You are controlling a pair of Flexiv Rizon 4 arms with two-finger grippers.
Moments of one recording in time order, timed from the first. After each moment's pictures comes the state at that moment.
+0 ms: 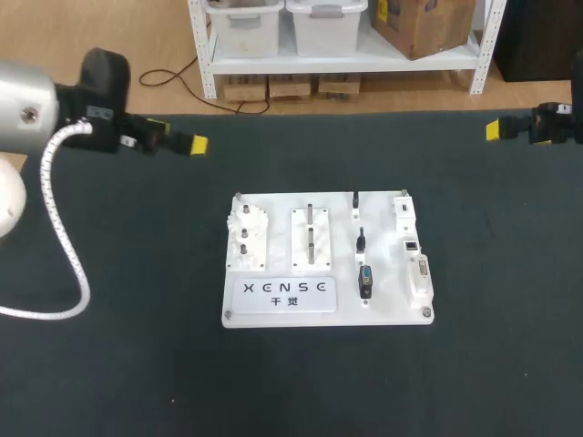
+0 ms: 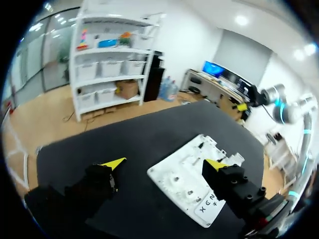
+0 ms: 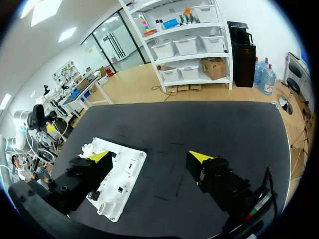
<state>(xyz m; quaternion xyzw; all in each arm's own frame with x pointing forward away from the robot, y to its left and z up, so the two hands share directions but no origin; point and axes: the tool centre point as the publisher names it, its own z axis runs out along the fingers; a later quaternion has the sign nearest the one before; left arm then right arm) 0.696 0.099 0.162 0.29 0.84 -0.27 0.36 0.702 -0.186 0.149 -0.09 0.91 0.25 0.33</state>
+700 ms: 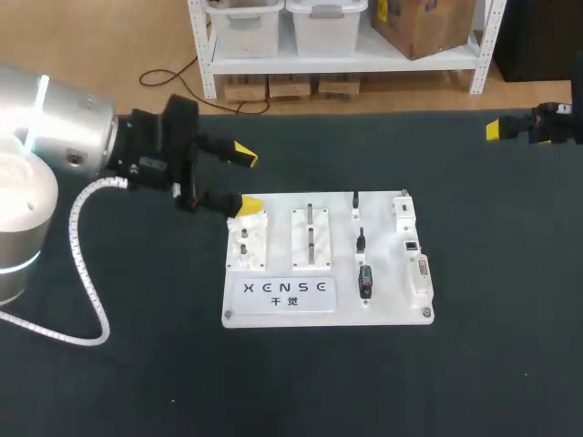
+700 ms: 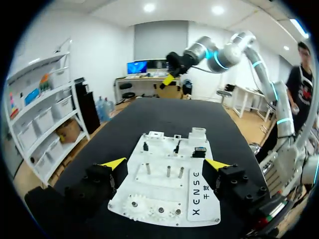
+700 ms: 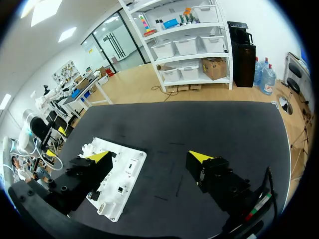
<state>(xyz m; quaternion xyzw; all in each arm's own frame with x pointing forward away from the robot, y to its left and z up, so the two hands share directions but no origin) 0.633 0.009 0.132 0.58 0.64 -0.33 0.38 0.702 -0.186 0.149 -0.09 0.91 0.25 0.33</state>
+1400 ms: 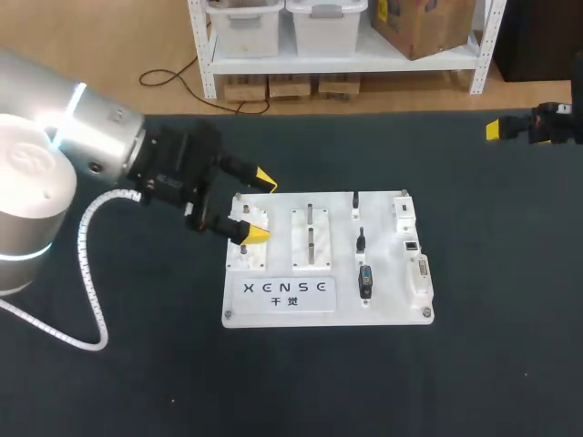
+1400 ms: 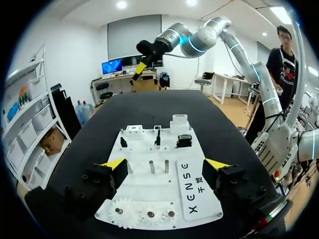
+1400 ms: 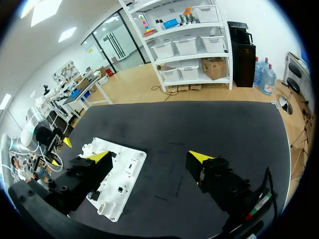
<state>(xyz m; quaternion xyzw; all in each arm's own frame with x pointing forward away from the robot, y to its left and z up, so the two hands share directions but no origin) 0.616 -0.005 0.100 0.64 0.60 -0.34 0.33 0.702 -0.186 0.149 -0.09 0.91 0.25 0.33</state>
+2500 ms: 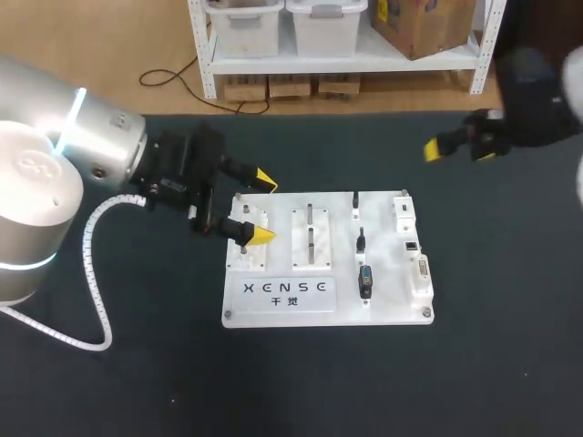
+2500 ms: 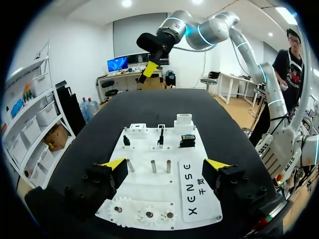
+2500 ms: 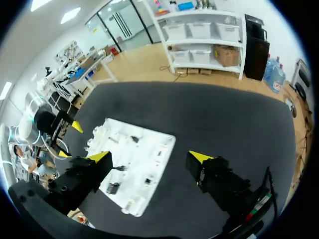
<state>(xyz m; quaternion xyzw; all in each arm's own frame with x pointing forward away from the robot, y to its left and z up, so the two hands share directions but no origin) 0.614 -0.008 0.099 0.63 0.62 -0.33 0.34 0.669 -0.091 0.142 -0.14 0.93 0.24 0.23</state>
